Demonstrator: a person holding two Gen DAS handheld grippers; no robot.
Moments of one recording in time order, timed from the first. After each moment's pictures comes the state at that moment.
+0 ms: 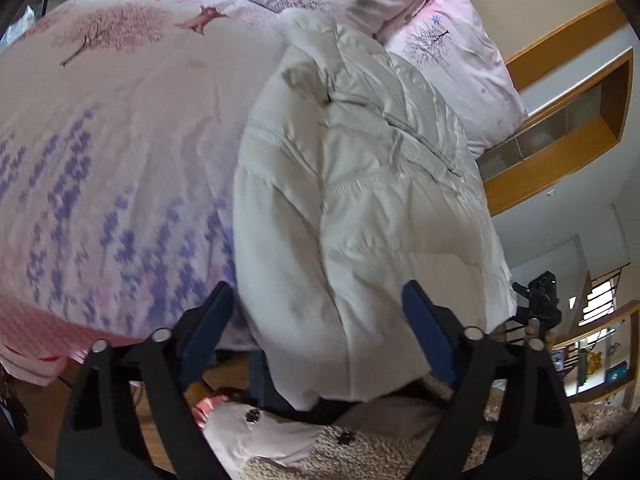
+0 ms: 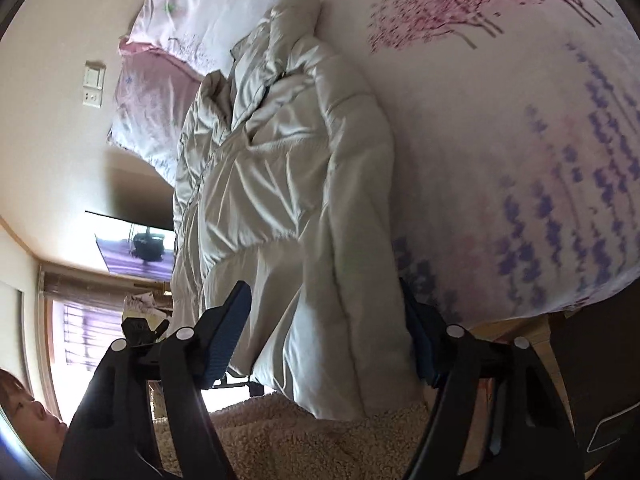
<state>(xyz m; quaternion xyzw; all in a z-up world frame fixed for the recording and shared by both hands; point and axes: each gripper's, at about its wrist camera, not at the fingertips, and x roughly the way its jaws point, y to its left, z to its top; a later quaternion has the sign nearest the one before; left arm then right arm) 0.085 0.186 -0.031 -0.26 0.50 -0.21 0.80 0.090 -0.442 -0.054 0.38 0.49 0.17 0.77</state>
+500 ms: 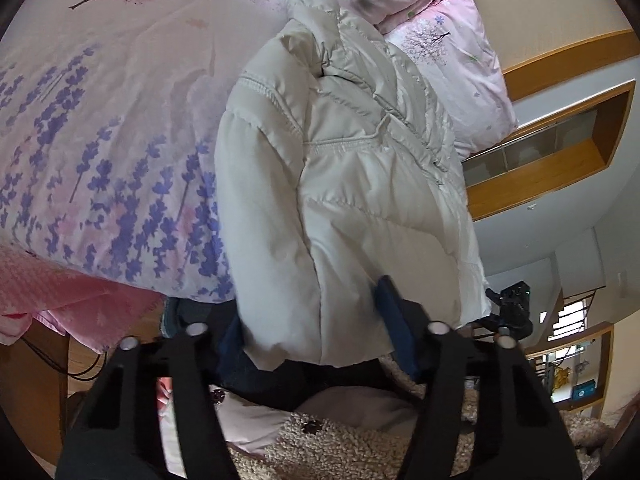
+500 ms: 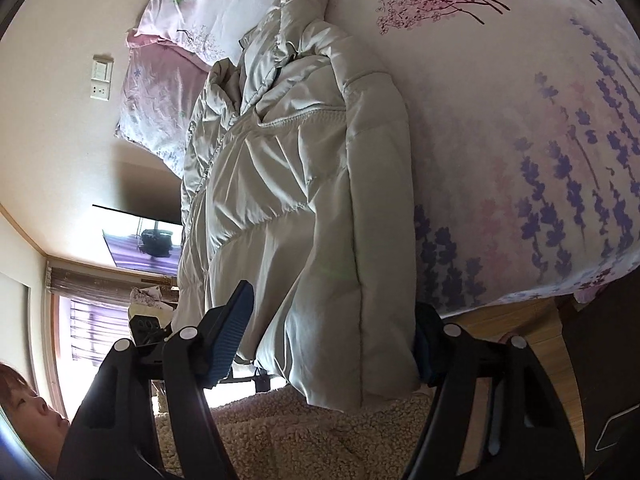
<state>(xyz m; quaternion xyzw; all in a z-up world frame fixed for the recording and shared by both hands) 0.072 0.176 -0.040 -0.31 0.51 -0.22 0.77 0.073 -0.432 -0.058 0.39 0.49 0.18 0.76</state>
